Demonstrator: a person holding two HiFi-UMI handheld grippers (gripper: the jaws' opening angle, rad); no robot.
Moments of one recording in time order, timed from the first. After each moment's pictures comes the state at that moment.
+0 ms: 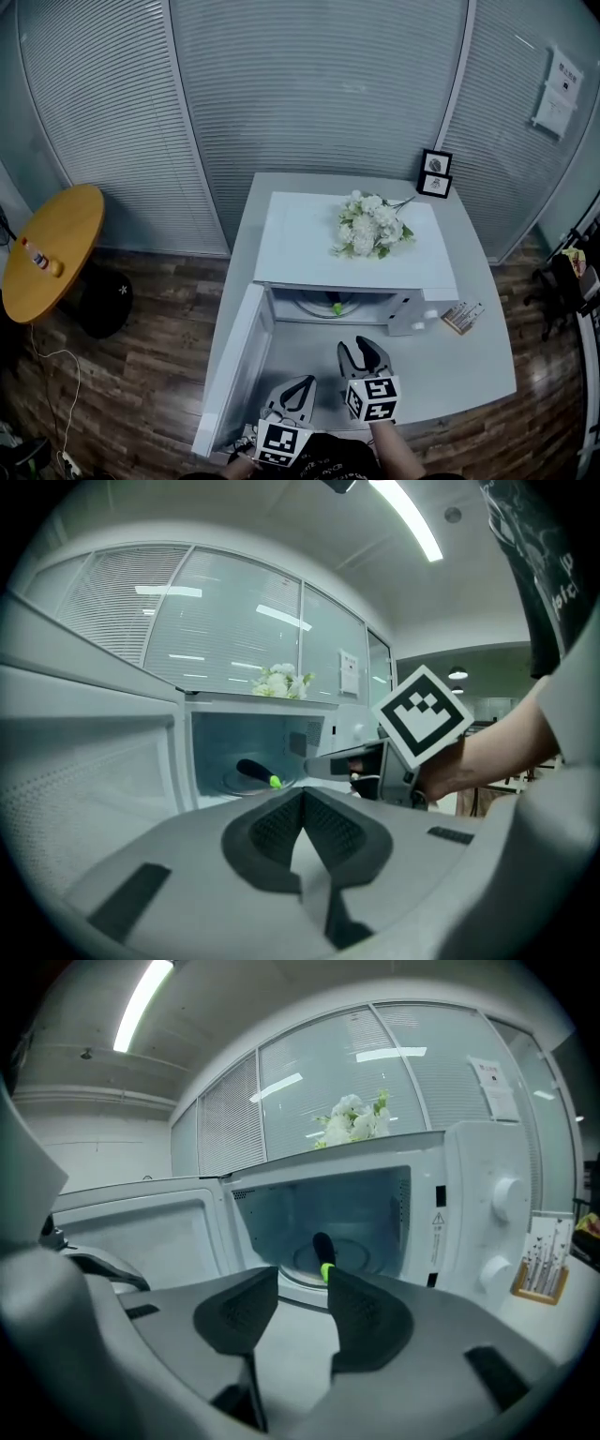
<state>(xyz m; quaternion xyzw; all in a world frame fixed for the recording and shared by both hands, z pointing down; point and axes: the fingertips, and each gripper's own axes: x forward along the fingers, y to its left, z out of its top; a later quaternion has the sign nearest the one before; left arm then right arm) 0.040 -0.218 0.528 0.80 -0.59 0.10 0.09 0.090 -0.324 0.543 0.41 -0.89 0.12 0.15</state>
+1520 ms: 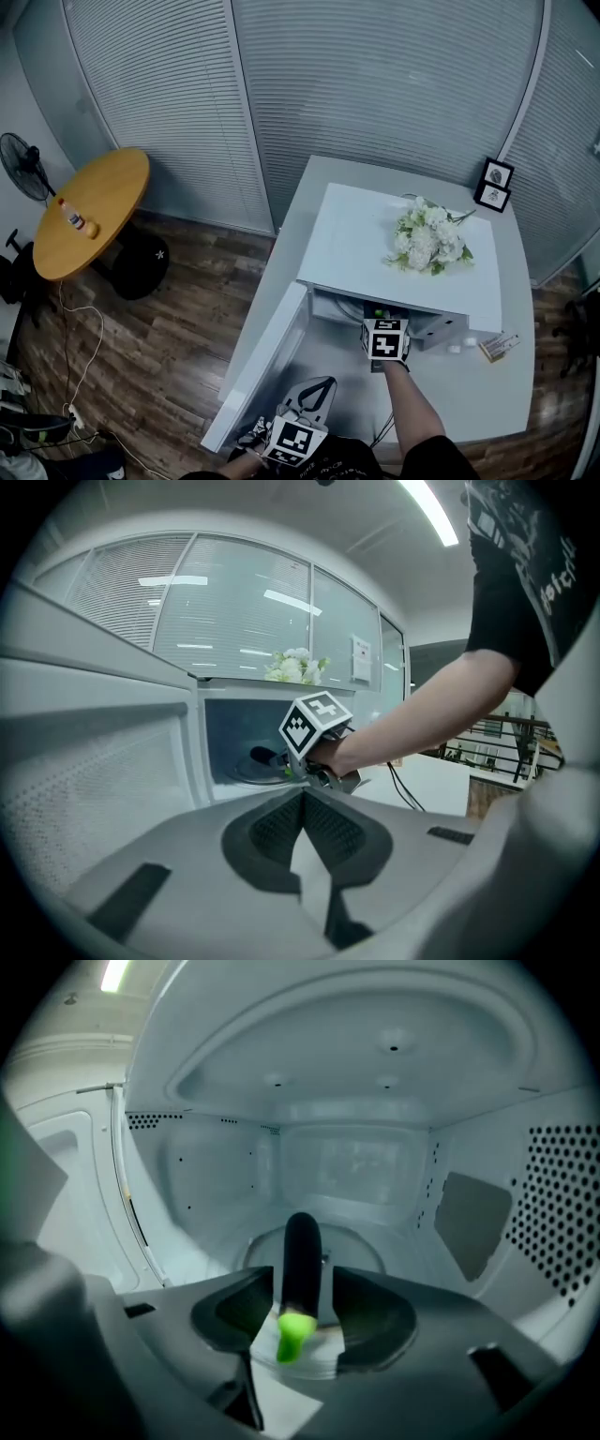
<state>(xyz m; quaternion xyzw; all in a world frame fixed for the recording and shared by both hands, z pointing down) 0.022 -0.228 0.539 0.77 -0.61 0.13 0.12 0.021 -0.462 0.607 0.41 -0.86 0.10 0.29</state>
